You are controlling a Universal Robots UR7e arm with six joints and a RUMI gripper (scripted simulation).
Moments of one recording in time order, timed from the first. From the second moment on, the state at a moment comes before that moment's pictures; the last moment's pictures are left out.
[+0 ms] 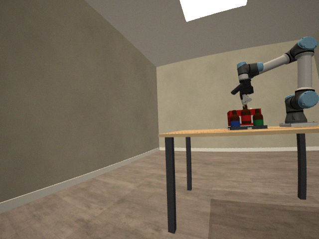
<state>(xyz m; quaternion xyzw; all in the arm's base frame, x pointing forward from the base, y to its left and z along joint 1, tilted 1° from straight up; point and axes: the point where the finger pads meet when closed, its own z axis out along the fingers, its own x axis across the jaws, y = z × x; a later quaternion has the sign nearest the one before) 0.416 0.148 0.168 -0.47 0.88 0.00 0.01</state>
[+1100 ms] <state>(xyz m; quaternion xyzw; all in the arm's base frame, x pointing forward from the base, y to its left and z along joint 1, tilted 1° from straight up) 0.416 0.148 0.180 -0.47 0.88 0.00 0.01</state>
